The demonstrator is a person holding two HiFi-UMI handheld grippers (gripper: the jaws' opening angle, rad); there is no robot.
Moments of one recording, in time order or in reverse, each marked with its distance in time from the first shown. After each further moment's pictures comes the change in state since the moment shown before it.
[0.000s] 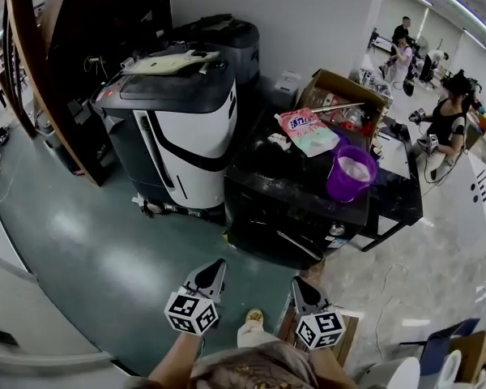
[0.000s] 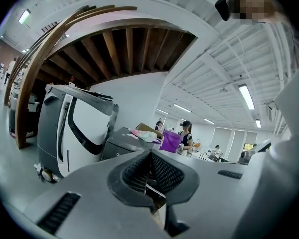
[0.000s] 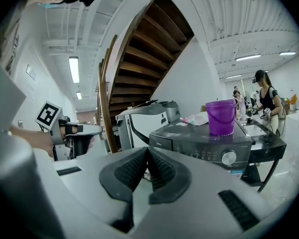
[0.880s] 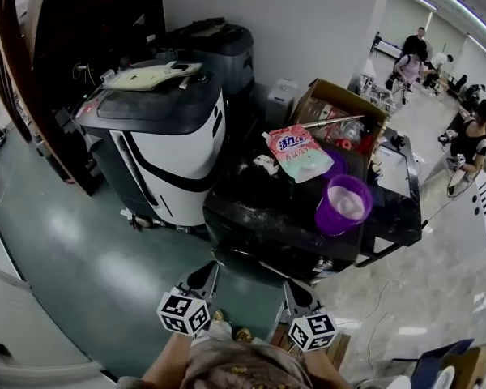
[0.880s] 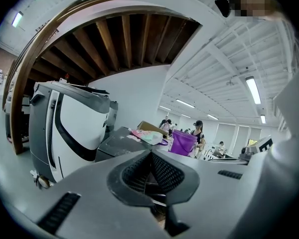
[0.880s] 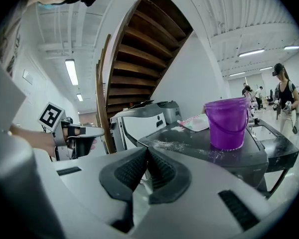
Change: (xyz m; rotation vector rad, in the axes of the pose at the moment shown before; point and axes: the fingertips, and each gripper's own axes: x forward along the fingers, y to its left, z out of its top) left arm 0.137 0.018 0.021 0.027 0.040 0.032; right arm 0.094 -0.097 0.041 0.007 -0.001 0.049
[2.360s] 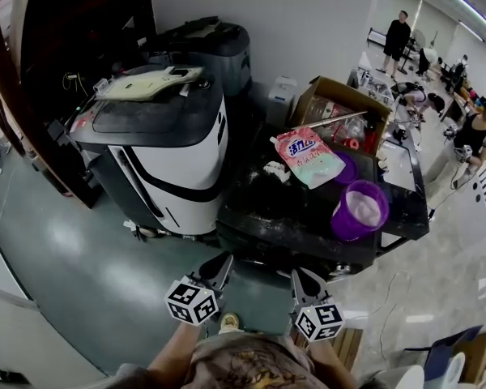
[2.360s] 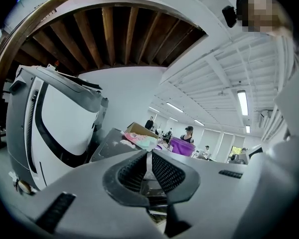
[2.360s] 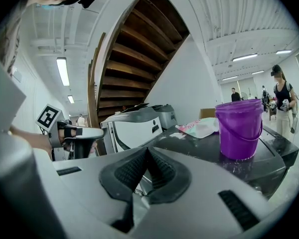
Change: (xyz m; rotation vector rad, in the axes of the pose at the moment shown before) left arm 0.052 0.053 0.035 -0.052 -0.002 -0.184; right arm 0.080 0.007 0.025 0.016 -0.049 -0.088
